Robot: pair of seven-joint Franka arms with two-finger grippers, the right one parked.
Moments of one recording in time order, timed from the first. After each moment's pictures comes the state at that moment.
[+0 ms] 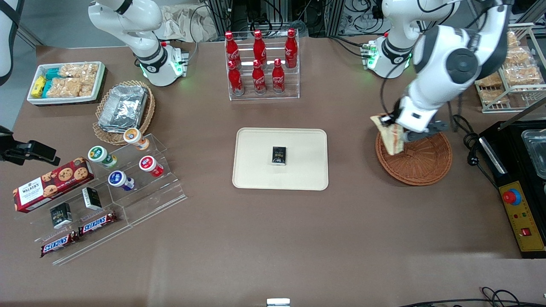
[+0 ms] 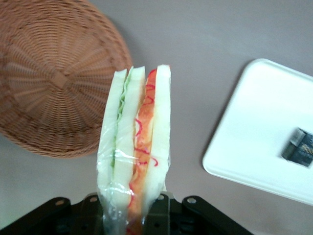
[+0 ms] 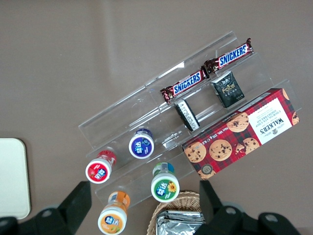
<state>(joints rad) -0.10 -0.13 -0.25 -2.20 -0.13 1.95 -0.54</state>
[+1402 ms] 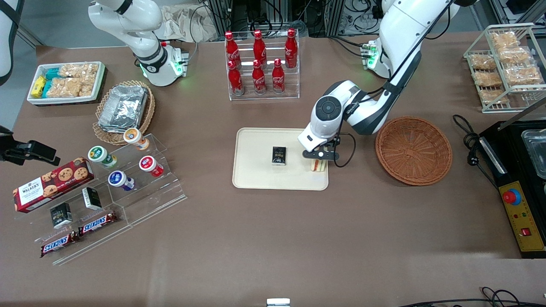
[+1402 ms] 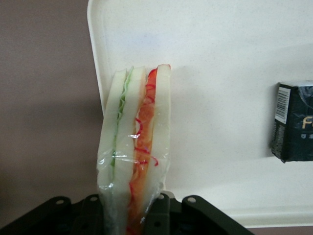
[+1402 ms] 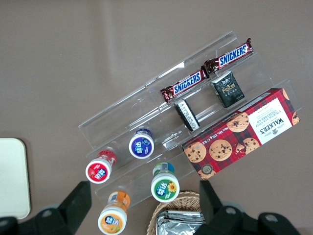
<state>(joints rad) -0.23 0.43 -0.47 -2.08 0.22 2.35 -0.71</state>
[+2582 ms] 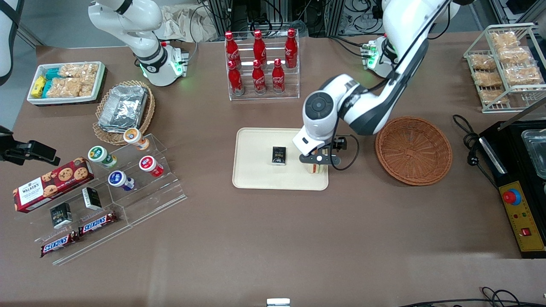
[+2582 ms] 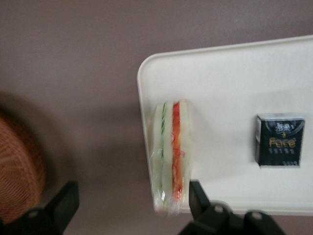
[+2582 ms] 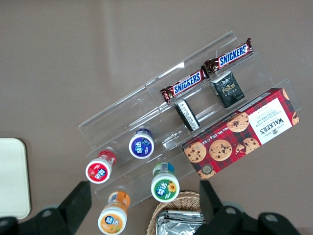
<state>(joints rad) -0.24 0.41 -0.50 -1.72 0.29 1.89 -0.70</state>
